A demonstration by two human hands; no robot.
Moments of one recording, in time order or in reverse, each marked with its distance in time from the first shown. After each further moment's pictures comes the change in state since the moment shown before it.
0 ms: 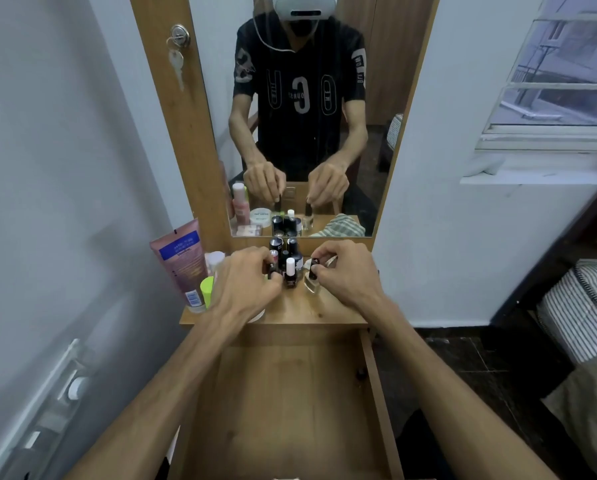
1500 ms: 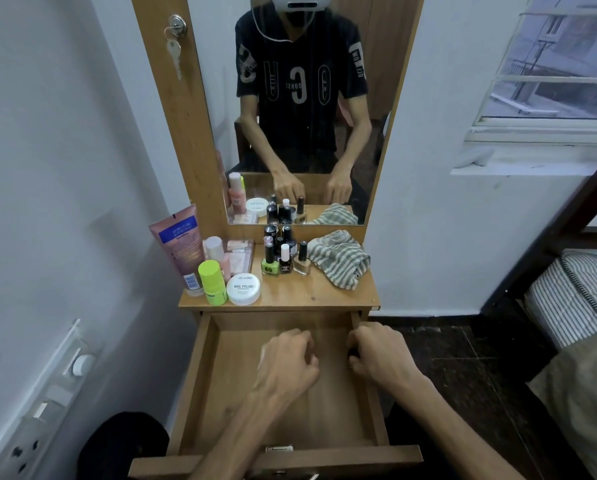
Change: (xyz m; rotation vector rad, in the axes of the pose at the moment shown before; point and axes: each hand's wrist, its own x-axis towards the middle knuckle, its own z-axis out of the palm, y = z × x) left_hand -0.128 0.040 0.079 0.004 -0.400 -0.042; right_hand -0.131 0.076 0.007 -0.521 -0.354 -0.042
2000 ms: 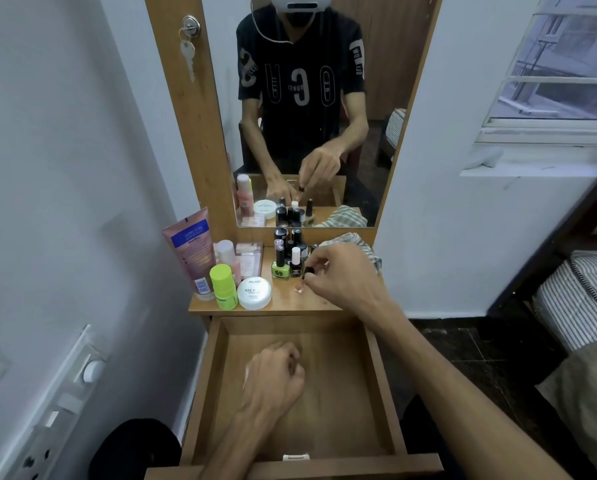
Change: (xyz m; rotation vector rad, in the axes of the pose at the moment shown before) left_hand -0.020 -0.036 -0.004 -0.076 0.070 -0.106; right_hand 0.087 -0.071 -0.086 0.368 0.309 -0.072
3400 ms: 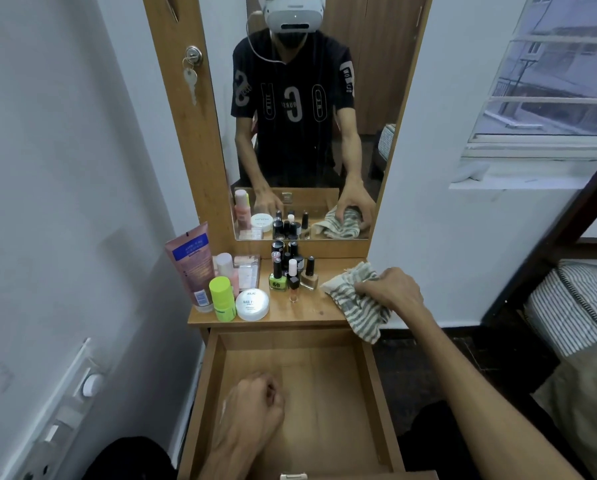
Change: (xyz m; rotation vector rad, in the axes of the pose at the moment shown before) left_hand -0.026 -0.029 -0.008 0.004 -0.038 -0.086; right_hand 0.000 0.093 -0.018 0.079 -0.106 0.738
